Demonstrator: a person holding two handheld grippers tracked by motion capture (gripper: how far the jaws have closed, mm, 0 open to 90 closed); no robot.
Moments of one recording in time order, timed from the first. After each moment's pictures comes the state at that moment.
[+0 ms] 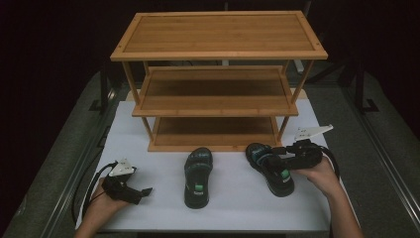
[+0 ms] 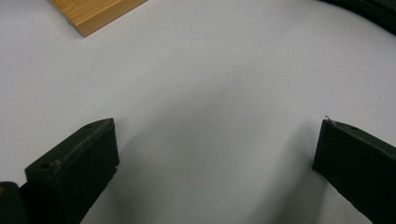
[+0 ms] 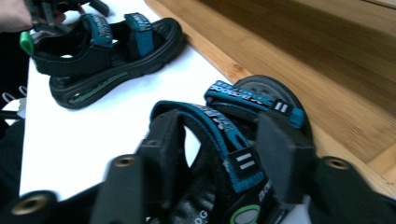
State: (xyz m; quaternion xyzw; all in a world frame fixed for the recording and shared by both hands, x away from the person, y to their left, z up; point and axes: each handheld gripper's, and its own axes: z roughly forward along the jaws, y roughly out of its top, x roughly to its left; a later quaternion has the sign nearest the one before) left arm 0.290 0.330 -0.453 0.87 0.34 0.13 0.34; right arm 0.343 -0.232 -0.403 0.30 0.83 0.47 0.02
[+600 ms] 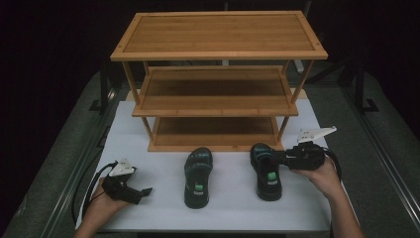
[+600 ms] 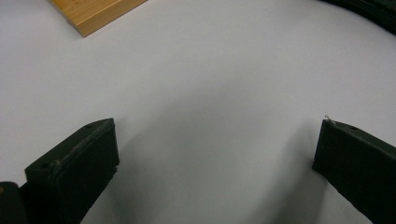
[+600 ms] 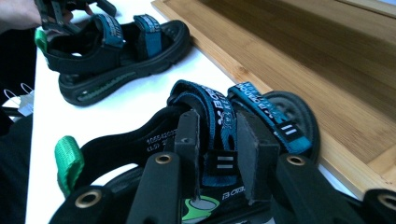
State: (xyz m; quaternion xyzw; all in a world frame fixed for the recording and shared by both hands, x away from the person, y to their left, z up) left arm 0.290 0.330 -0.452 0.87 0.34 0.13 0.34; right arm 0.335 -0.234 -0.398 0.29 0.83 0.47 0.02
